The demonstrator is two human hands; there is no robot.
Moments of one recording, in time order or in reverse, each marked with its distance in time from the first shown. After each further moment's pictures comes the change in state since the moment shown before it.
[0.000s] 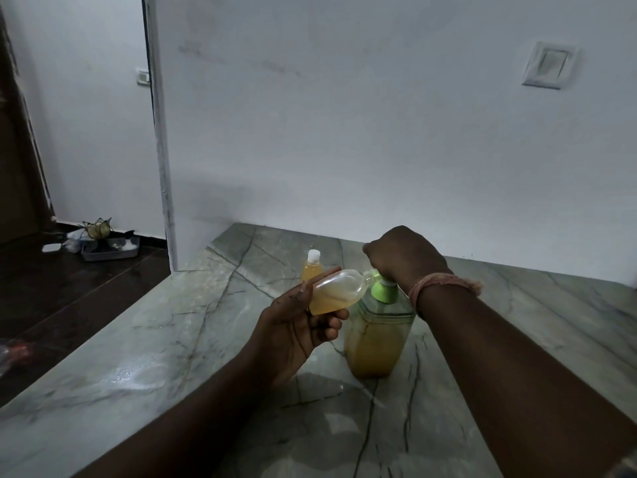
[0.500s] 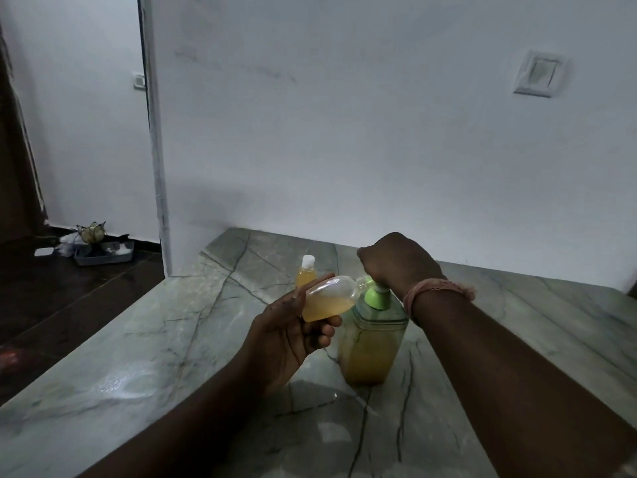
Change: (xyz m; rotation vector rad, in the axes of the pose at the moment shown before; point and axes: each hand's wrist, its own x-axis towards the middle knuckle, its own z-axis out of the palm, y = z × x) left_hand 0.002 -0.002 -0.002 -0.019 -0.029 -0.005; right_hand 0.001 -0.001 -0.004 -0.013 -0.002 -0.018
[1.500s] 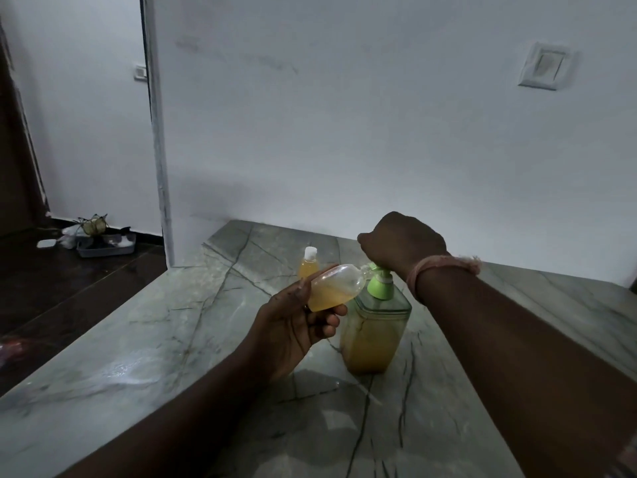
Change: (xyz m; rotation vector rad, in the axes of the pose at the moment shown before) left_hand -0.002 0.000 -0.001 0.009 0.029 0.006; right_hand -0.001 -0.006 -0.006 -0.090 0.062 -0.054
